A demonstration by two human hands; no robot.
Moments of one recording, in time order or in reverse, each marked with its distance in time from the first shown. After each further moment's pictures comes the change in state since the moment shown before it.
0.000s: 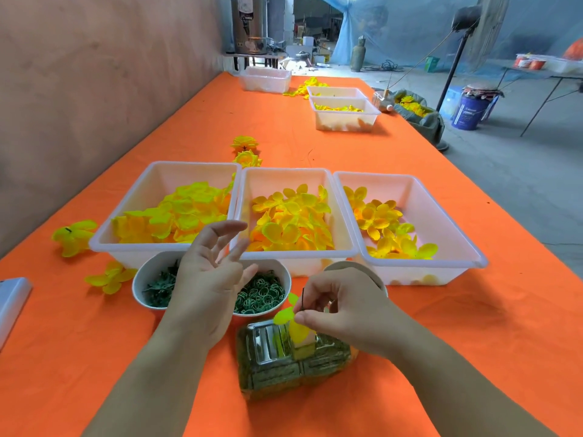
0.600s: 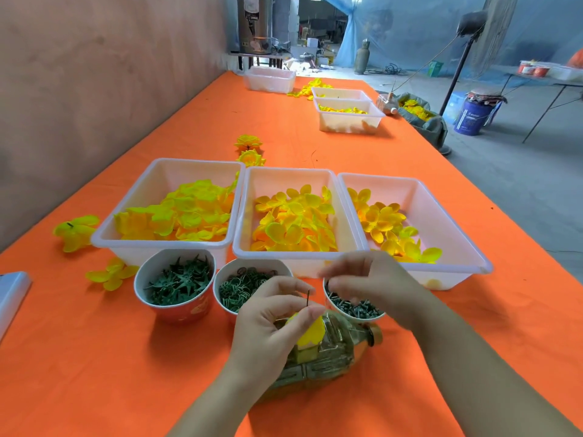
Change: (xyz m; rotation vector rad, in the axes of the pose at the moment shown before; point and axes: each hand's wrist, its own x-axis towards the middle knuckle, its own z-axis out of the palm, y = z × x) left_hand -0.046 -0.049 0.021 0.480 -0.223 0.223; right_hand 0.019 0.033 -0.031 0.309 -0.019 0.271
